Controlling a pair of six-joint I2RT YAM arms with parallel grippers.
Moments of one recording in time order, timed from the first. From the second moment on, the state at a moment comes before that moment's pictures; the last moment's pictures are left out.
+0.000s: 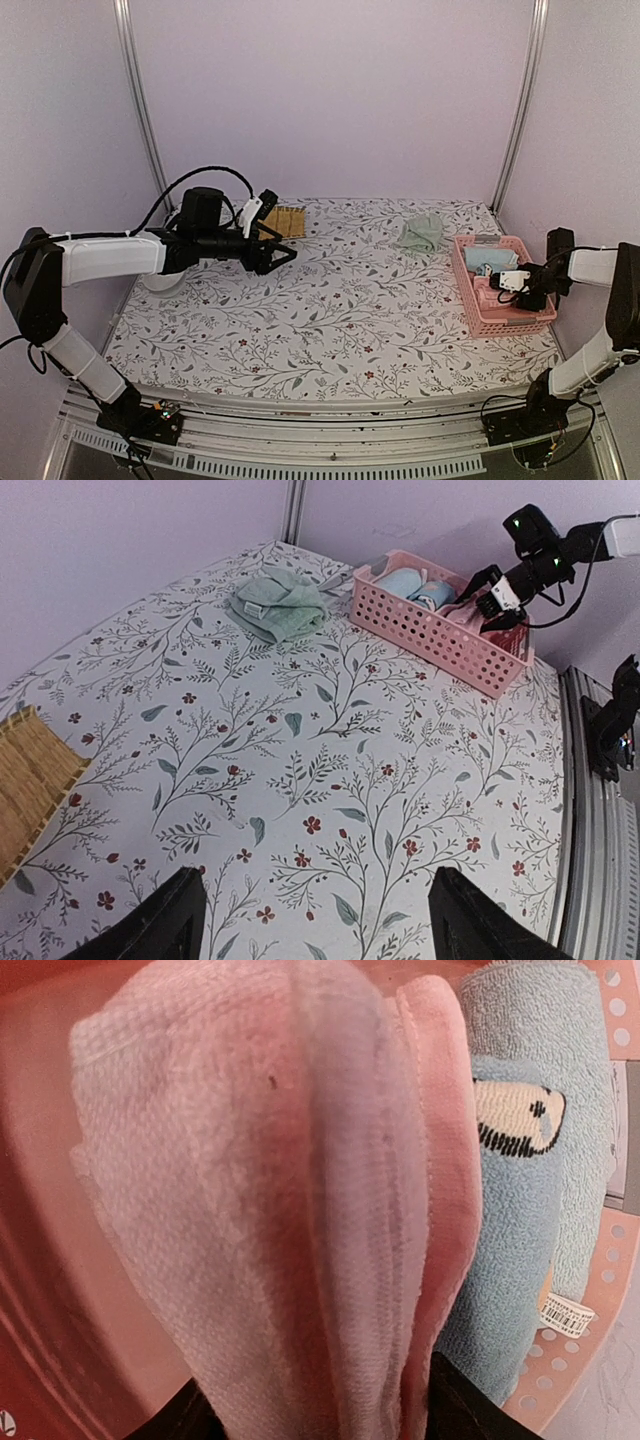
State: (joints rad) left arm -0.53 1.55 0.96 0.14 0.54 0.07; right arm -0.29 1.44 0.73 -0.35 -0.22 -1.61
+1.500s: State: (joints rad) left arm -0.53 1.55 0.96 0.13 0.58 0.06; right arm -0.29 1.34 0.93 -0.85 -0.22 -1.61
